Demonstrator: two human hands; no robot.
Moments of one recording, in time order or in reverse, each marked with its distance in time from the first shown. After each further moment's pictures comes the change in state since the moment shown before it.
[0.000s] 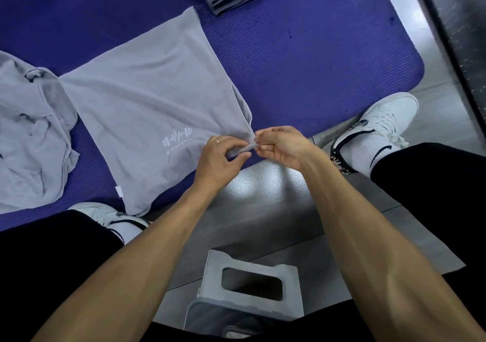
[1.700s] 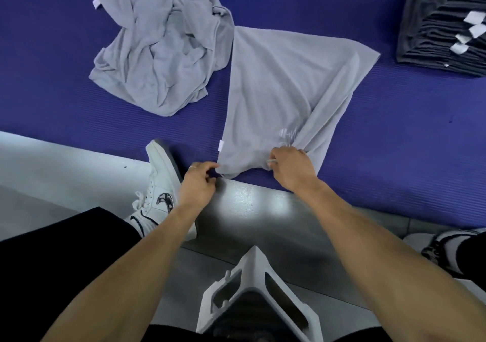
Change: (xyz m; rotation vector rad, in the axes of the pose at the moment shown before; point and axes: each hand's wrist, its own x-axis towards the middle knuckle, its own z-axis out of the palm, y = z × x) left_hand -0.170 -0.175 -0.116 -0.060 0.310 -0.747; right_hand 0.052 0.087 0.205 -1.946 -0.191 -0.603
